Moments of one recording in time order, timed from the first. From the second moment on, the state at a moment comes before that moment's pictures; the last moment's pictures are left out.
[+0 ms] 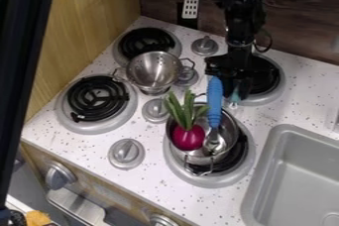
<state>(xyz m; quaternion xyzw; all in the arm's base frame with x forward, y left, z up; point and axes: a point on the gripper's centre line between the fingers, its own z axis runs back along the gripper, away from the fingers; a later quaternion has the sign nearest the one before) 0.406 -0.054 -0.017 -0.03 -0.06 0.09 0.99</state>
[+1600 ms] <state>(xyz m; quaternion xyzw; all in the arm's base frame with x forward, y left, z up) 0.355 -0.034 0.078 0.04 -0.18 0.20 0.96</state>
